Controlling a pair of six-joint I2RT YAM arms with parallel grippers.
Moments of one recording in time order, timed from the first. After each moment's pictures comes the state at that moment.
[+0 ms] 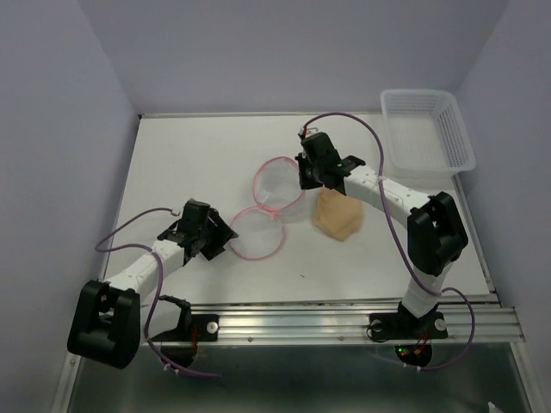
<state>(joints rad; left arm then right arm) -0.30 1.09 0.47 -0.30 0.07 -1.02 0.61 1.81 1.43 -0.40 0.14 0.32</state>
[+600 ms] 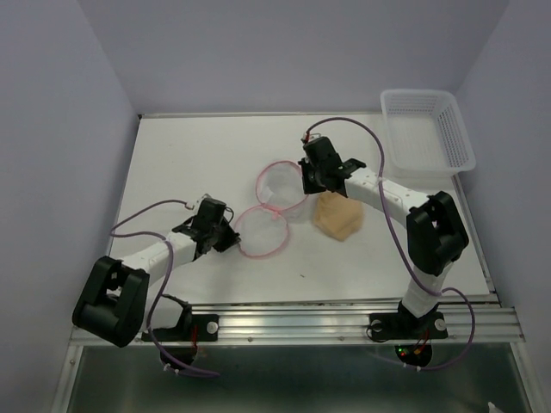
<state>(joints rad) -0.41 1.27 0.48 -0.15 0.00 -1.00 0.60 1.81 1.39 -0.40 0.14 0.32</state>
